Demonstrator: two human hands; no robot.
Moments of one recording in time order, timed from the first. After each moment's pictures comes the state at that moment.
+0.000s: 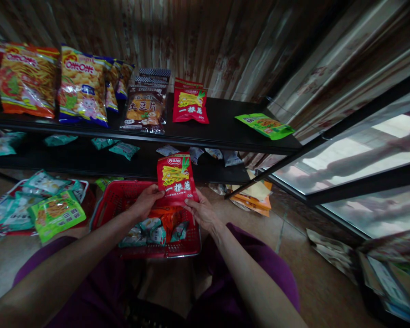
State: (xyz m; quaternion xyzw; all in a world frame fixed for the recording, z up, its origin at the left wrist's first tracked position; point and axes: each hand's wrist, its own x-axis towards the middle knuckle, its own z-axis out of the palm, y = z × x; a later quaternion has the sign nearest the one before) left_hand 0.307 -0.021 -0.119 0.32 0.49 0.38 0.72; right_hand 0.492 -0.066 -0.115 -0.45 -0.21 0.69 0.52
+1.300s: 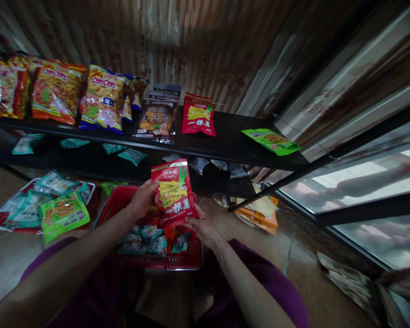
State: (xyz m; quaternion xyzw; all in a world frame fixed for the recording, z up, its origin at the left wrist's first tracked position) left_hand 0.293 0.001 -0.091 0.28 0.45 0.46 0.71; right_hand 0.487 -0.078 -0.126 -0.45 -0.25 0.72 0.47
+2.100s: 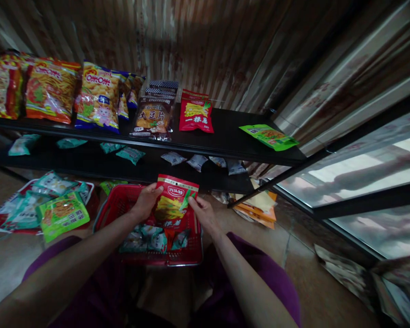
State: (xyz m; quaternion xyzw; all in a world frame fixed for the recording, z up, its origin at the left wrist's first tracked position) left_hand 0.303 -0.009 -0.098 0.34 0.50 0.44 0.67; right_hand 0.490 -0.060 -0.112 -0.52 -0.37 0.60 0.48
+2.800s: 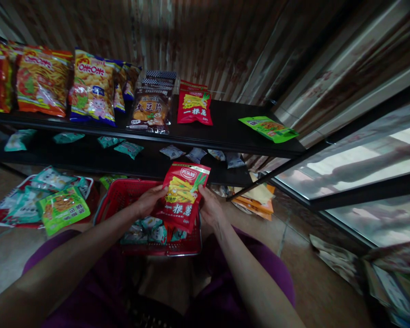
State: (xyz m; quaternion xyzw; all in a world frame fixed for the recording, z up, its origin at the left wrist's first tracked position) left_hand 0.306 -0.024 -0.106 0.28 0.42 0.35 0.79; right_hand 0.497 -0.054 -0.102 -0.46 -0.15 0.66 0.58
